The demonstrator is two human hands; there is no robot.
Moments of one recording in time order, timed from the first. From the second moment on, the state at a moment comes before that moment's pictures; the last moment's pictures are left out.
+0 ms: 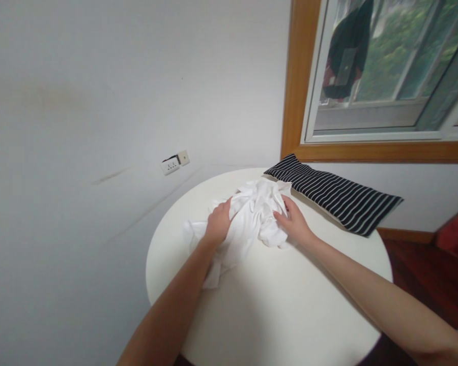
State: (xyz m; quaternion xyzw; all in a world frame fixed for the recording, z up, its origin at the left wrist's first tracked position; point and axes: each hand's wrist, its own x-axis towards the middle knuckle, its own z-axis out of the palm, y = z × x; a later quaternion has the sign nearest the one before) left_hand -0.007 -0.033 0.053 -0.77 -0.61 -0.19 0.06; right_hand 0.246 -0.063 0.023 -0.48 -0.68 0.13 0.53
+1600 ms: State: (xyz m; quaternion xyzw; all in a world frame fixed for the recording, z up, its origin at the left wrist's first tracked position) left_hand 0.025 -0.007 0.006 -0.83 -0.53 -0.17 -0.02; right_hand 0.336 -0.043 0.022 -0.62 -0.72 0.12 0.28
